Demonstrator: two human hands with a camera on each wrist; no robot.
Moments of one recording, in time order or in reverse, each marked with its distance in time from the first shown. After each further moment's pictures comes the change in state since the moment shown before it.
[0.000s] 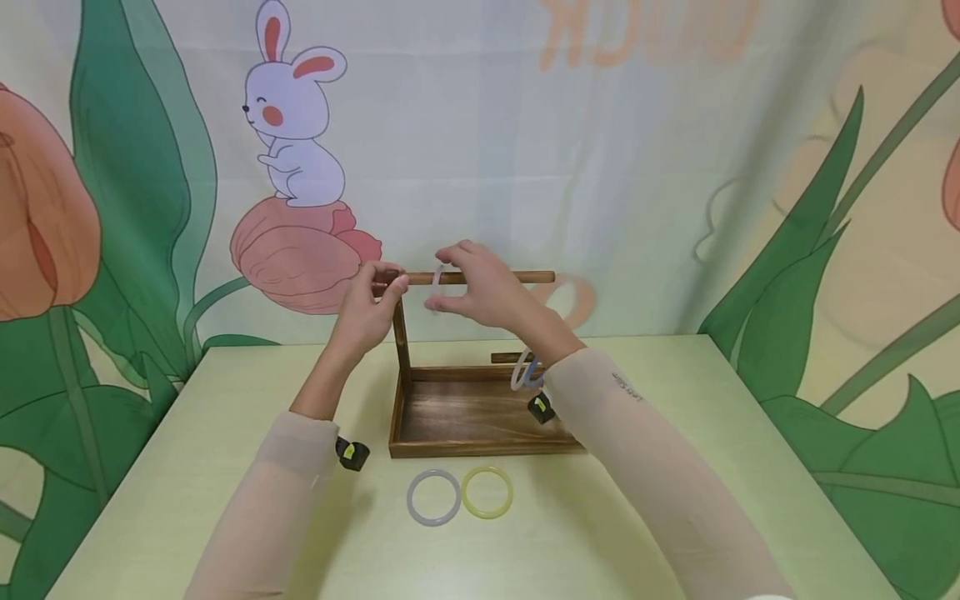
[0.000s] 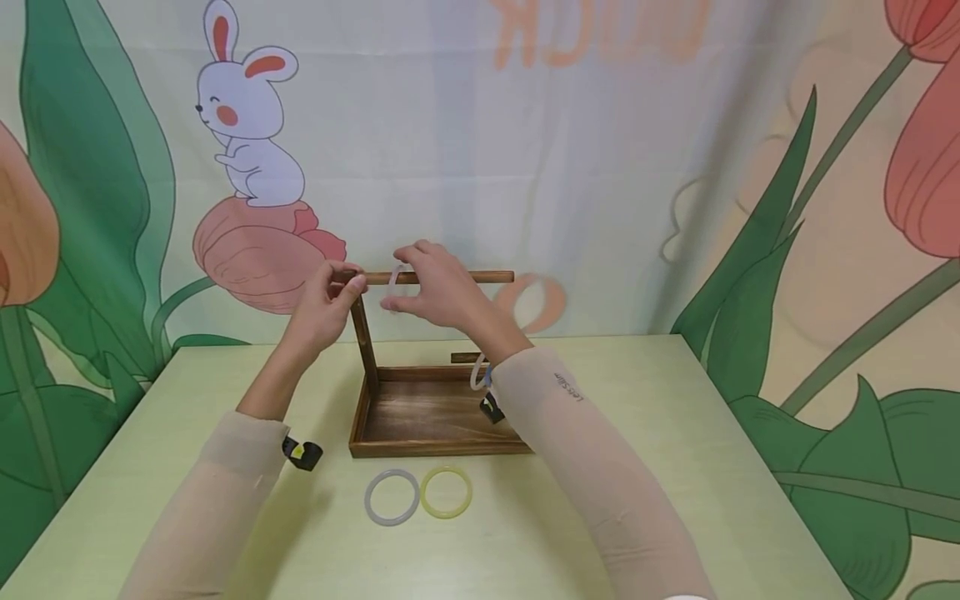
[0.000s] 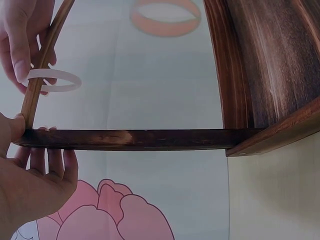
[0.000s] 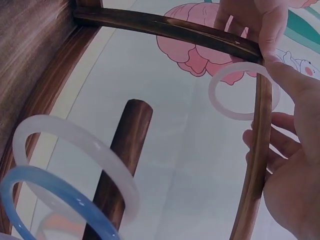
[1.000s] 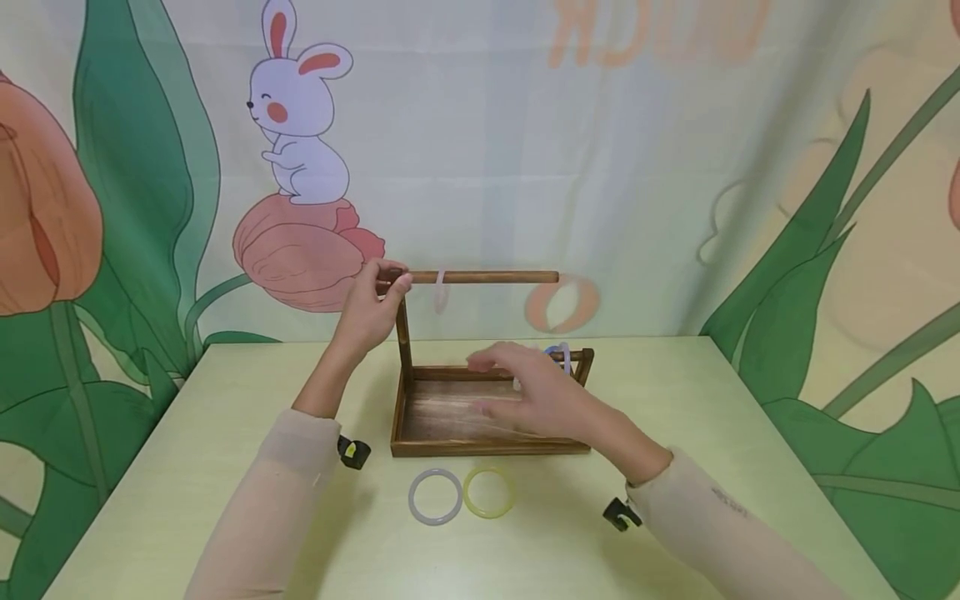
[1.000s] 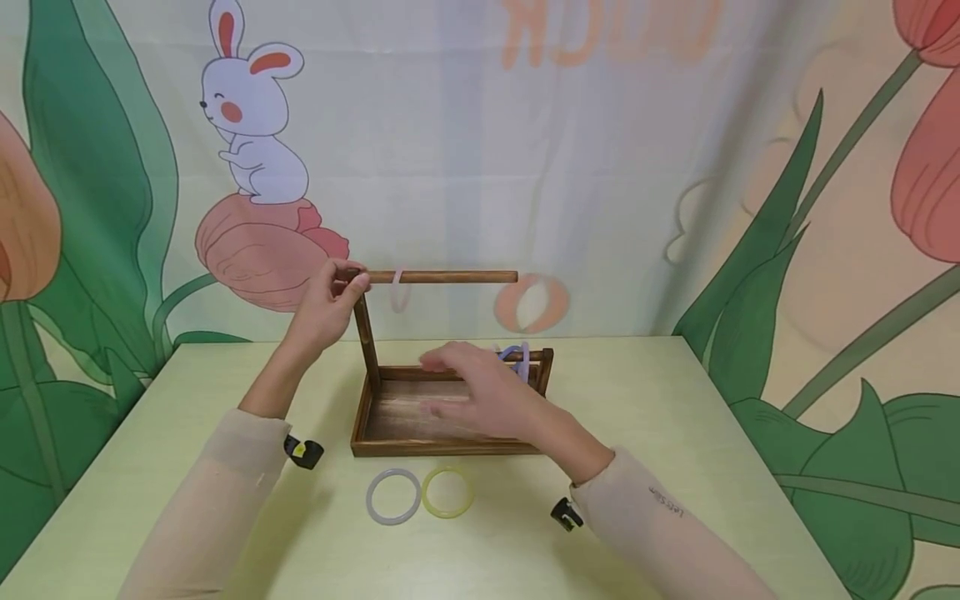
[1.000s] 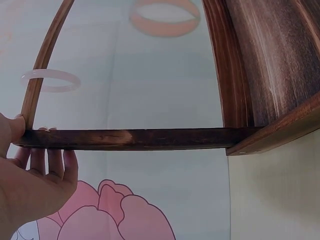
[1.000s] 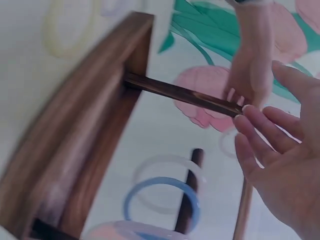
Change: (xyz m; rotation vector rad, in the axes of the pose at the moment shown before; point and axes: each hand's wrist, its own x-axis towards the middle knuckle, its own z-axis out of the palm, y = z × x) left_hand 0.000 -0.002 0.000 0.001 0.011 0.017; right_hand -0.136 -0.010 0.021 0.231 -0.029 -0.185
